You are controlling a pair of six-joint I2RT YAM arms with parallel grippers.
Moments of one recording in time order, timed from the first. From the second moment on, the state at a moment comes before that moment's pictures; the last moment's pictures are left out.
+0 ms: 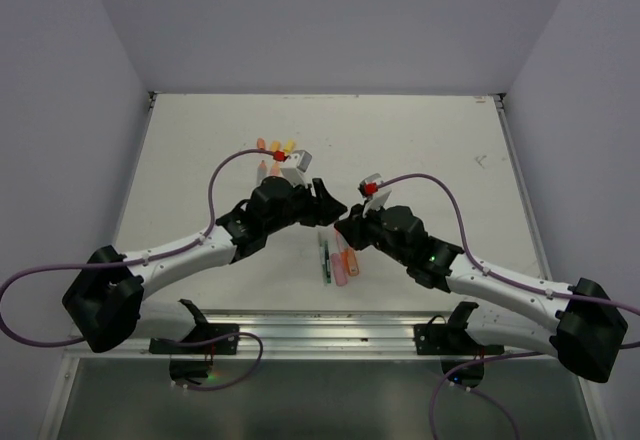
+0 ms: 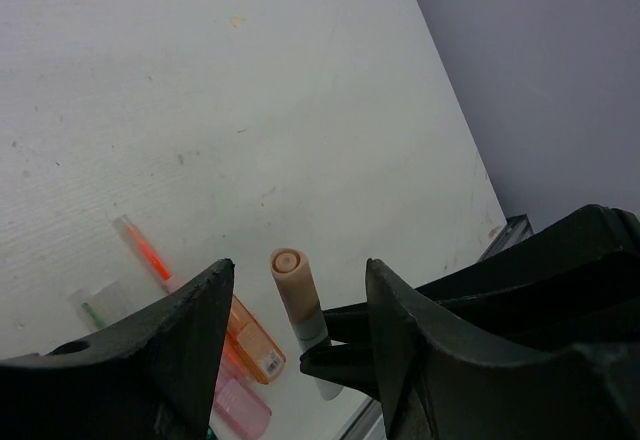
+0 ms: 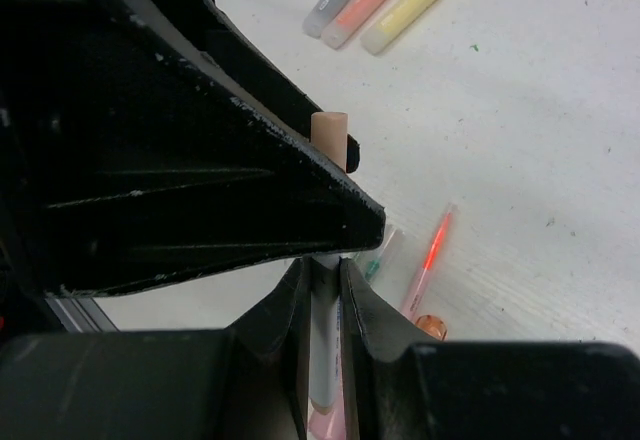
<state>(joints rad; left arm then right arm) -0.80 1.31 0.74 0.22 0.08 -0.71 0.91 1.06 0.56 0.16 0.14 0.38</state>
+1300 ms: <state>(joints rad) -0.79 1.25 0.75 0.27 0.04 -0.72 0.91 1.15 0.53 0.30 0.08 0.41</state>
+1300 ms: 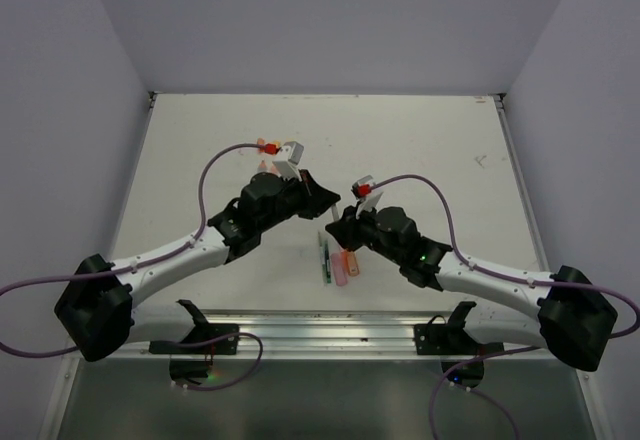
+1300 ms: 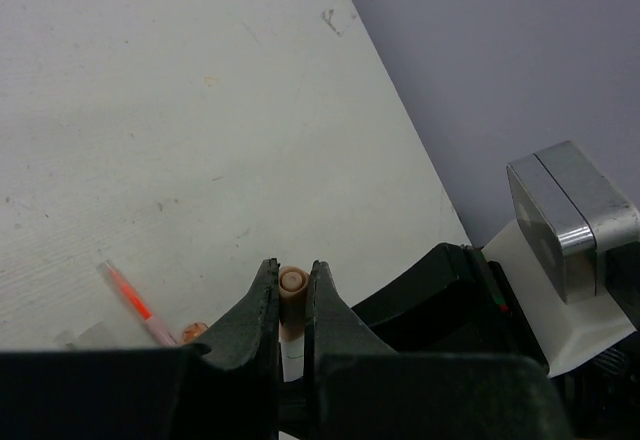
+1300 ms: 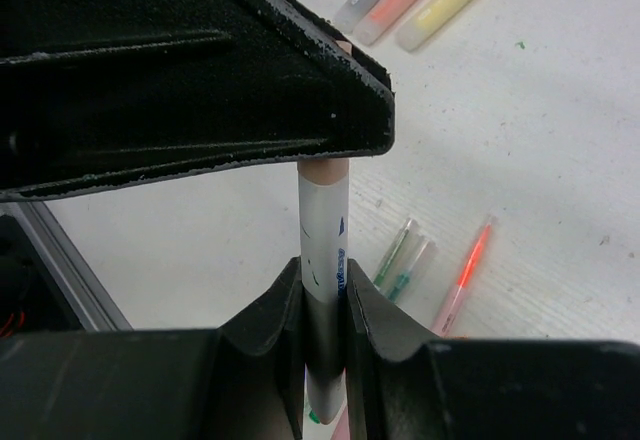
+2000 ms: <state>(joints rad) -0.68 1.25 0.90 0.18 0.13 -0.78 0.88 1.12 0.49 0.57 0.09 0.32</state>
